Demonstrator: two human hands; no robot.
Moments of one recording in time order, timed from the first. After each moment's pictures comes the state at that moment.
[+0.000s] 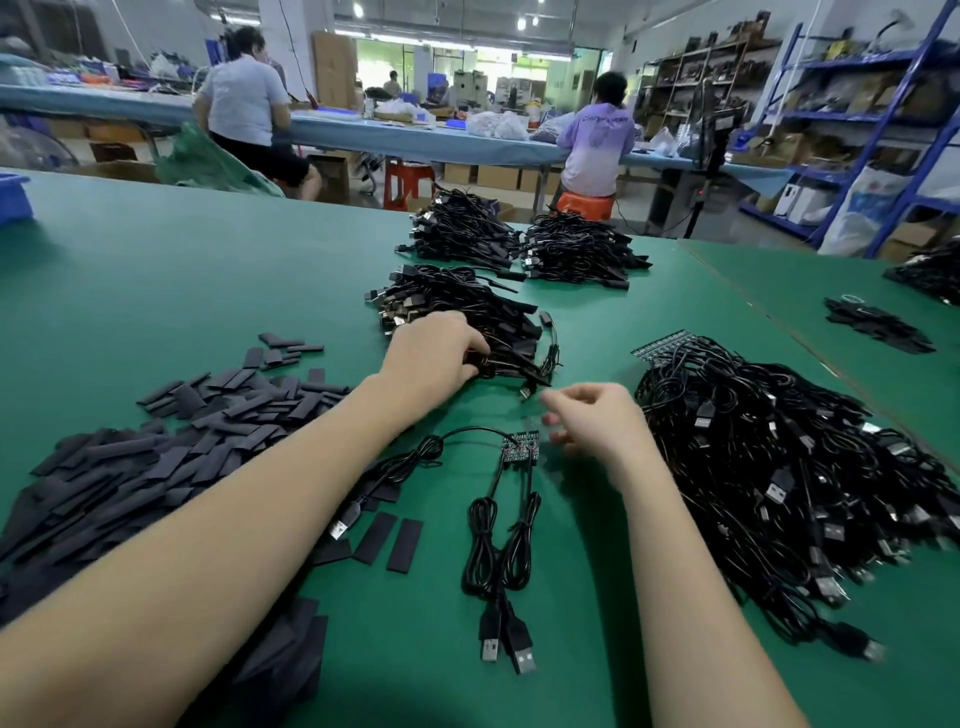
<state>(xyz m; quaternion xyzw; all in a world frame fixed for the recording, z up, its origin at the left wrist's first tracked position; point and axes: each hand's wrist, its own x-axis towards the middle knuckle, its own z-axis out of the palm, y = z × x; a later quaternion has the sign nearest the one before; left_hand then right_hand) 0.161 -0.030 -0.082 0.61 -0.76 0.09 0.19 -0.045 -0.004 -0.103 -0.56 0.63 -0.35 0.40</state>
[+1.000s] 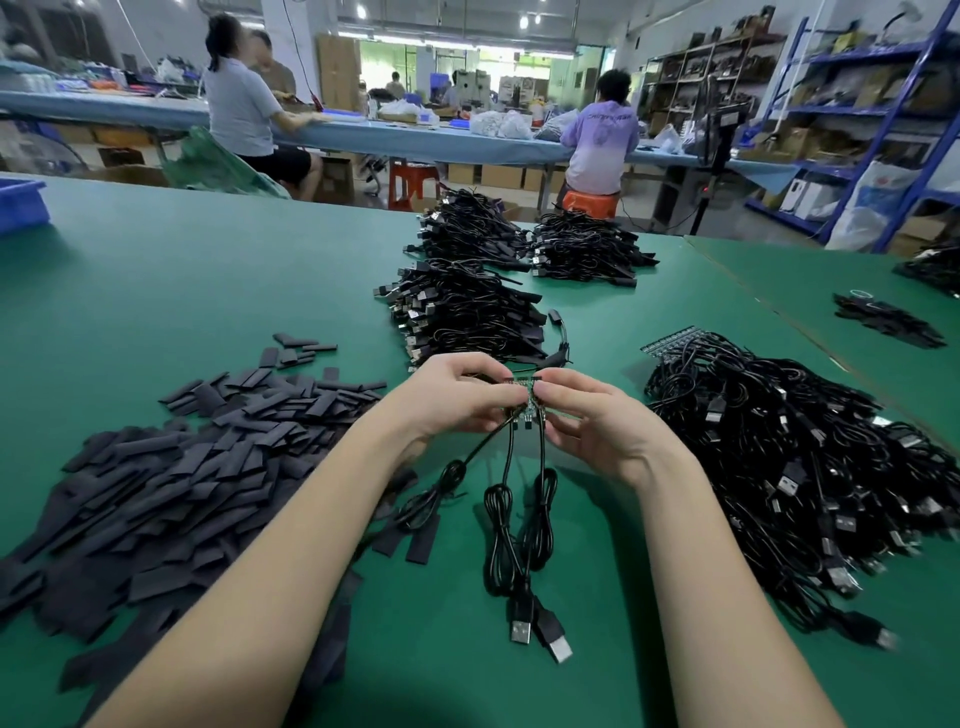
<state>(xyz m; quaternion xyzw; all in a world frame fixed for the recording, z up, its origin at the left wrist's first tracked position) 0.151 0.031 -0.084 0.51 -0.53 -0.52 0.43 -0.041 0.007 -0.094 -0.43 0.41 -0.39 0.70</state>
